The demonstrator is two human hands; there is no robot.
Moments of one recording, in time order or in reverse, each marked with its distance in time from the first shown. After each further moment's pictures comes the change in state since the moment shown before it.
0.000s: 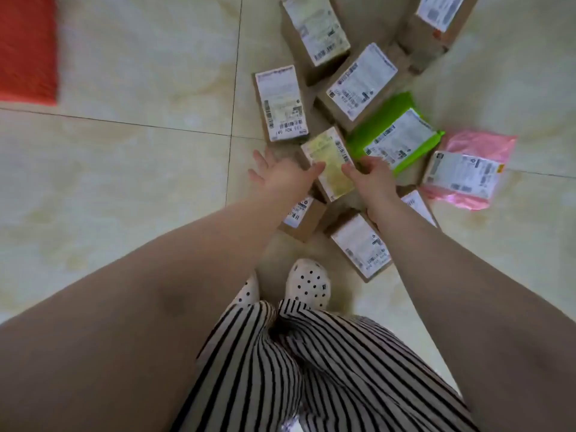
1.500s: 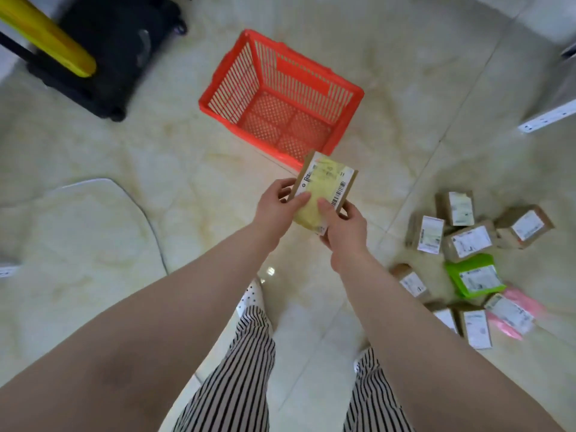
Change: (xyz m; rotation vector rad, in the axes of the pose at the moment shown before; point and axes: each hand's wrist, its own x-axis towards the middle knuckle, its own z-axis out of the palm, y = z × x) left_hand -0.299 -0.377 -0.410 -1.289 0.326 0.084; right_hand -0.469 -0.377 0.251 0.456 -0.281 -0.036
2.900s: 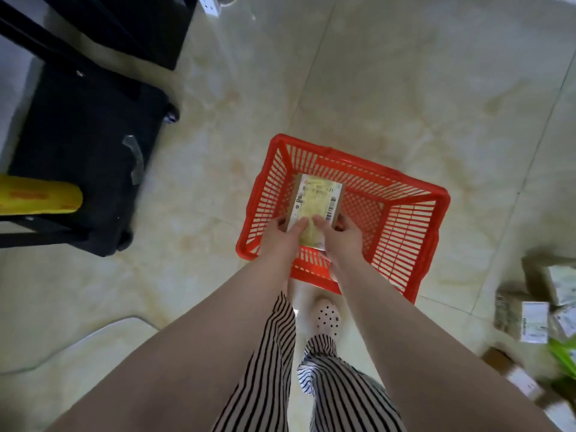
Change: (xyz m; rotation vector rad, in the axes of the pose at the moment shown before) left_hand 0.422 0.136 -0.136 0.203 0.051 -0.420; right_hand 0.305 -0.124 0.344 -0.002 0.154 0.140
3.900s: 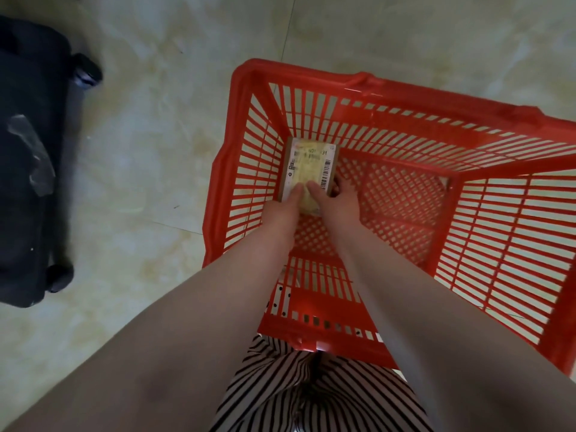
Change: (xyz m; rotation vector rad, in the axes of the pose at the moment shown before) left_hand 0.259 -0.049 0.074 0.077 0.089 -0.126; right_hand 0.254 0.109 0.075 -0.173 -0.010 -0.087
